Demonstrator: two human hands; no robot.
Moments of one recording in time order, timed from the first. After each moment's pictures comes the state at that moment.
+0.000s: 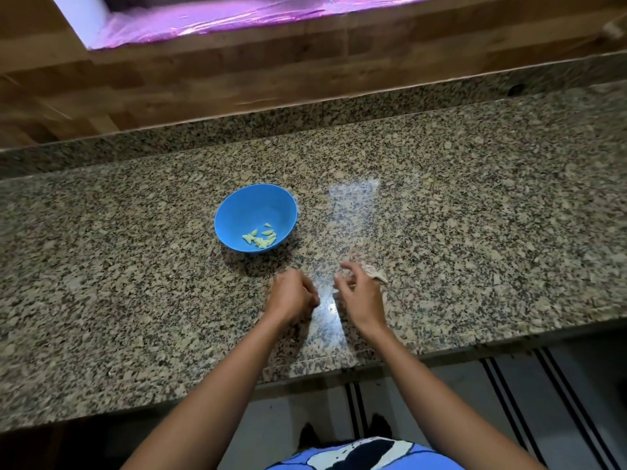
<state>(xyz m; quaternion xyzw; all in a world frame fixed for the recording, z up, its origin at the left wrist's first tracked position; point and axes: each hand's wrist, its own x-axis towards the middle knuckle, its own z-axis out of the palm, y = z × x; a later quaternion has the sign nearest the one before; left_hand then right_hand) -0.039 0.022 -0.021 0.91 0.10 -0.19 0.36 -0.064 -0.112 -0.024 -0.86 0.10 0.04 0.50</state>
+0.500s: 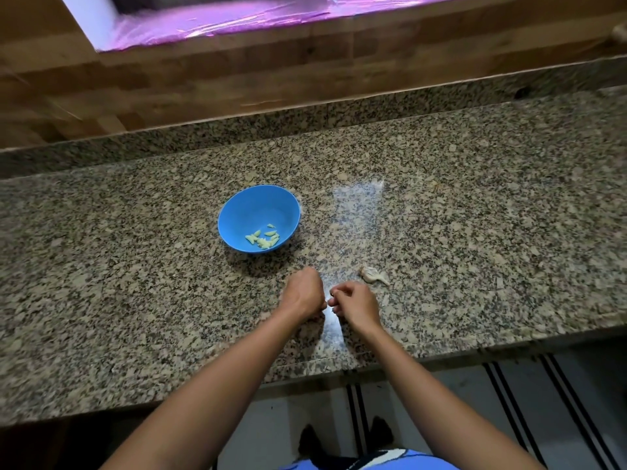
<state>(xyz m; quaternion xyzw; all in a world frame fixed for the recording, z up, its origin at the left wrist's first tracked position) -0.032 -0.003 -0.012 0.96 0.02 -0.19 0.20 -0.059 -0.107 -0.040 -0.80 0.18 0.14 0.55</state>
